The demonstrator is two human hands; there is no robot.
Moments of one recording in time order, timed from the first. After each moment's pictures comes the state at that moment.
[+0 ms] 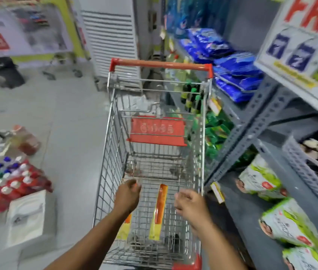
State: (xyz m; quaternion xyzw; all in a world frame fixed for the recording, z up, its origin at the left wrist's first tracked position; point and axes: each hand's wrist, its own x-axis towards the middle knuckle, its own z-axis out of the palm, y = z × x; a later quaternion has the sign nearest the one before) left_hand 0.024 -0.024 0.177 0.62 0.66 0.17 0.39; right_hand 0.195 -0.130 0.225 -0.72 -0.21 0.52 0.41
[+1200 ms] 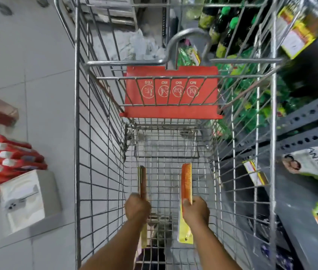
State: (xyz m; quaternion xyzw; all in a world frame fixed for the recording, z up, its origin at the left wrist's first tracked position) left_hand 0.026 0.030 -0.030 0.45 0.78 -0.07 0.42; right_hand 0.166 -0.042 -0.007 -0.89 -0.11 0.41 0.15
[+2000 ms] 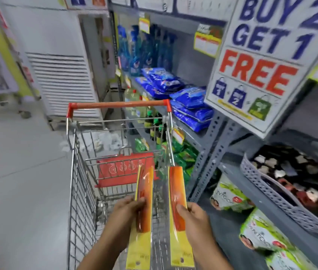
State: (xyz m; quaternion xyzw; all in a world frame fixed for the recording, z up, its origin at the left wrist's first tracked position) left_hand 0.080 0.010 0.299 0.43 0.44 0.22 0.76; right_hand 0.214 -0.104 0.299 -0.74 -0.15 0.33 0.57
